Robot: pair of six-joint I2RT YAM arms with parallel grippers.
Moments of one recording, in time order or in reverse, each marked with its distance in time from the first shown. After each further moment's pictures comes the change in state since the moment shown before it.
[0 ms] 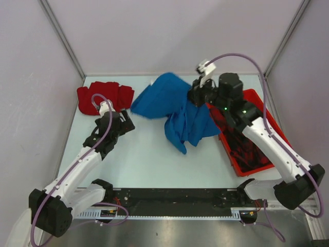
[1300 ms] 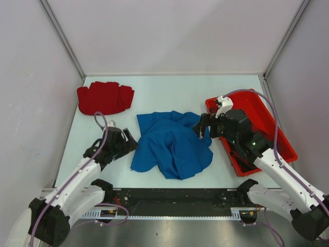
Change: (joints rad) left arm -0.002 -0.076 -0.147 -0.168 0.274 -0.213; right arm 0.050 -0.332 -0.502 -0.150 0.223 0.295
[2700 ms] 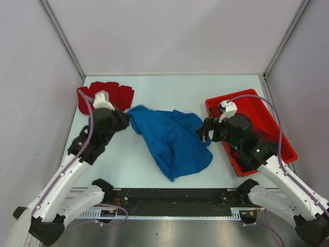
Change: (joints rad) left arm -0.120 -0.070 0.335 -0.032 -0.166 0.088; right arm 0.020 -0.081 -0.061 -0.005 0.043 -0.014
